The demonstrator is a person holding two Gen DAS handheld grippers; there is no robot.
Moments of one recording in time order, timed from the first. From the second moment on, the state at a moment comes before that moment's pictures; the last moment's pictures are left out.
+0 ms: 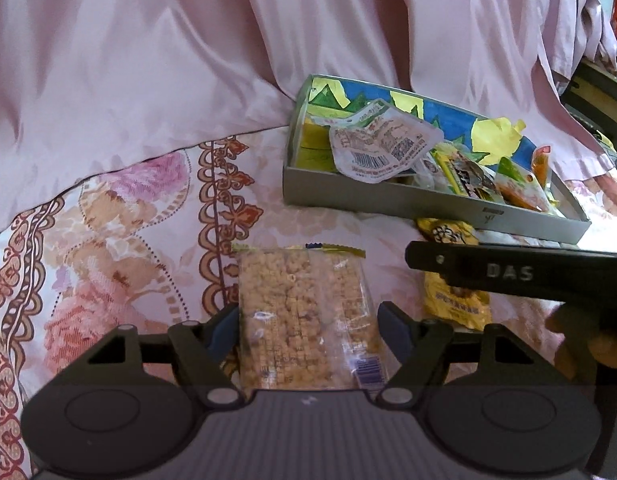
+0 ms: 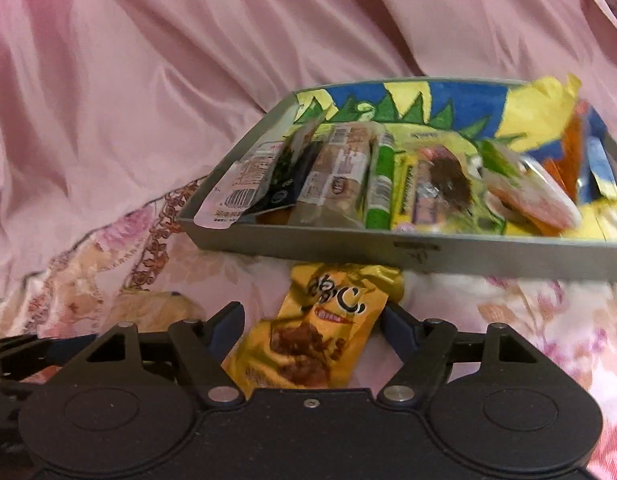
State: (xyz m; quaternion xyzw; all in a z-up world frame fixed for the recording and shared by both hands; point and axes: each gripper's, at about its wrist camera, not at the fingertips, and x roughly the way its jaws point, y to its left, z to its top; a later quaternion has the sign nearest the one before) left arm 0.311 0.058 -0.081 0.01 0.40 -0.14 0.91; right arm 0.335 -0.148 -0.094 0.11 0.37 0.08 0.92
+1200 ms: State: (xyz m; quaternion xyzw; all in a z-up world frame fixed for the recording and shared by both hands) left arm 0.274 0.021 -0.086 0.08 0.43 -0.17 0.88; right arm 0.232 -0.165 -0.099 -0.04 0.33 0.14 0.93
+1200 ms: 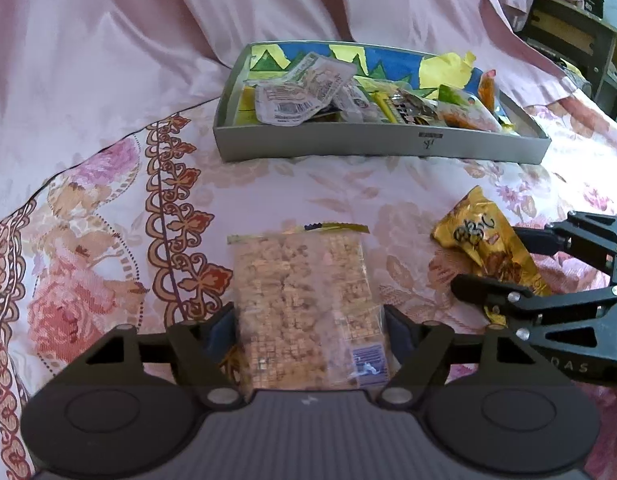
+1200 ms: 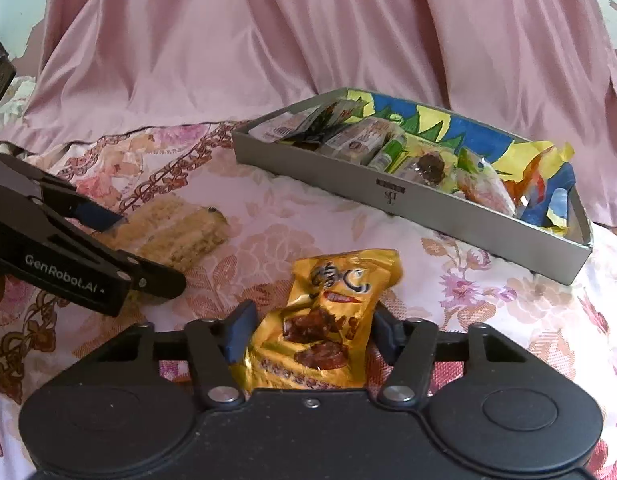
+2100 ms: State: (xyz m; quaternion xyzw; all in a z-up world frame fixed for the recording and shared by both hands) left arm 0.286 0.007 -0.039 0.03 0.34 -0.18 0.92; right arm 0.222 -0.181 -0.064 -0.07 0.23 0.11 0.96
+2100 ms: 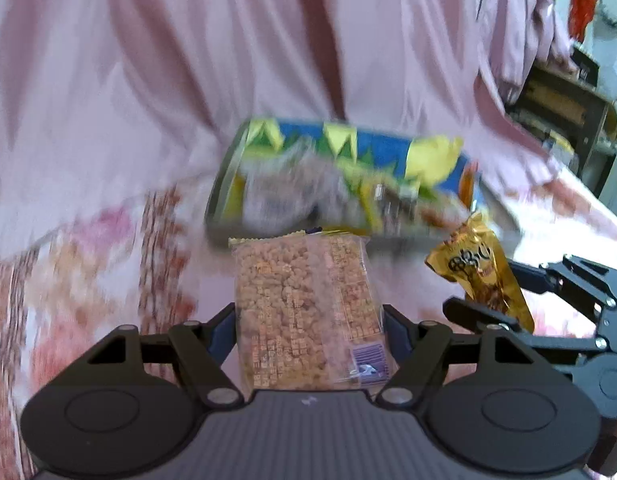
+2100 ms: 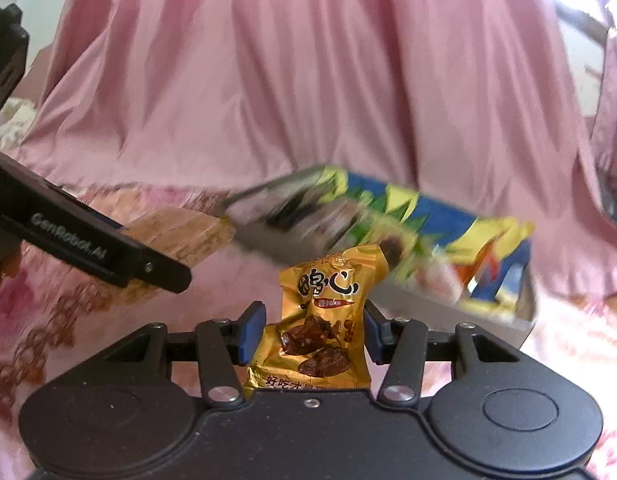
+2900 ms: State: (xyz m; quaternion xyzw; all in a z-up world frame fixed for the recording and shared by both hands) left arm 0.430 -0.103 -0.046 0.00 0.29 -0.21 0.93; right arm 0.368 -0.293 -0.045 -0.02 0.25 0.03 0.97
